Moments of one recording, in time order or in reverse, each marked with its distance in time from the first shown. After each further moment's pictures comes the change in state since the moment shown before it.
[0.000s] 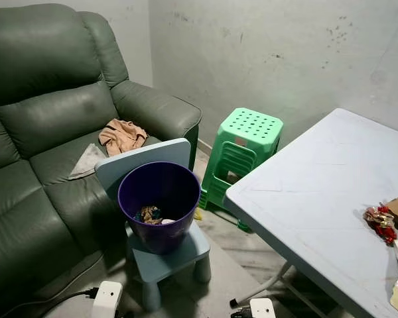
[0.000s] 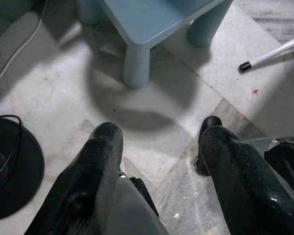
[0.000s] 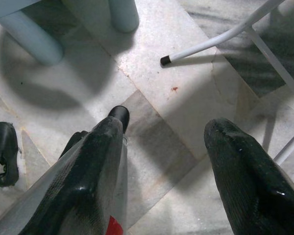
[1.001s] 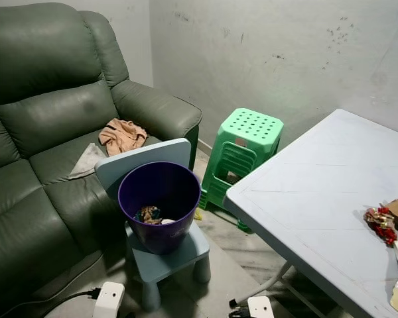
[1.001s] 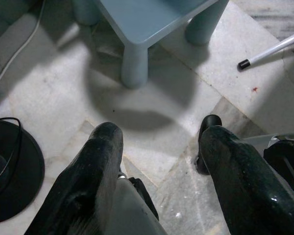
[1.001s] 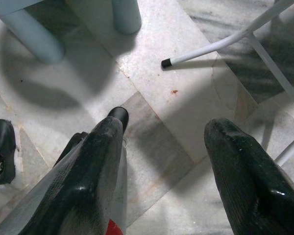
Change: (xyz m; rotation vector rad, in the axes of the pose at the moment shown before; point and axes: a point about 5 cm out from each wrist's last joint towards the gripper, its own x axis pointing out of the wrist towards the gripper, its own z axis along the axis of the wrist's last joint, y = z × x) left arm 0.000 -0.003 0.000 0.020 0.000 -0.006; right arm 0.001 0.001 0.003 -0.028 -0.006 0.011
